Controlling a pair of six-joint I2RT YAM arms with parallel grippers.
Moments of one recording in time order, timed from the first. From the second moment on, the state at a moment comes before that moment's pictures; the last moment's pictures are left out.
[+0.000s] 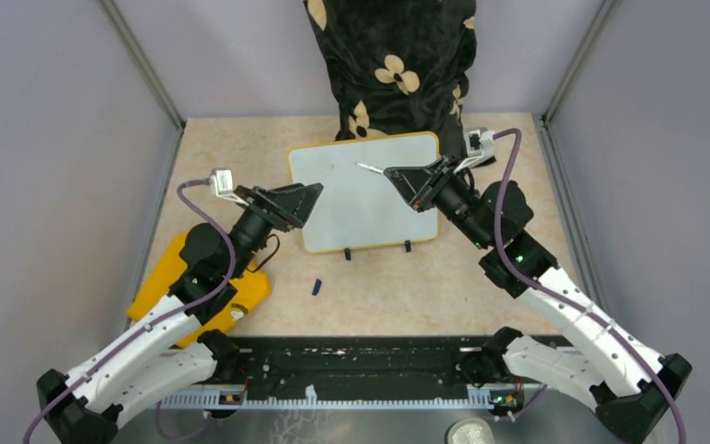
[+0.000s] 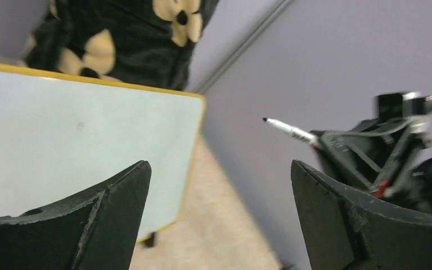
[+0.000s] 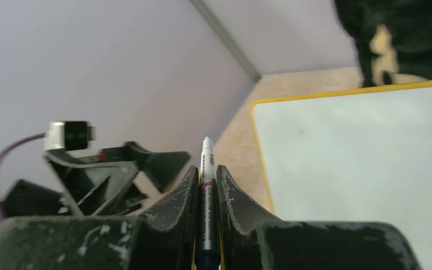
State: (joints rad) left arm -0.72 0.77 0.62 0.45 -0.16 -0.83; right arm 0.69 0.90 0.93 0.15 -0.06 0.71
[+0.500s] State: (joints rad) left arm -0.72 0.99 0.86 -0.11 -0.41 -0.28; right arm 0.94 1.01 1.11 -0.25 0.56 0.23
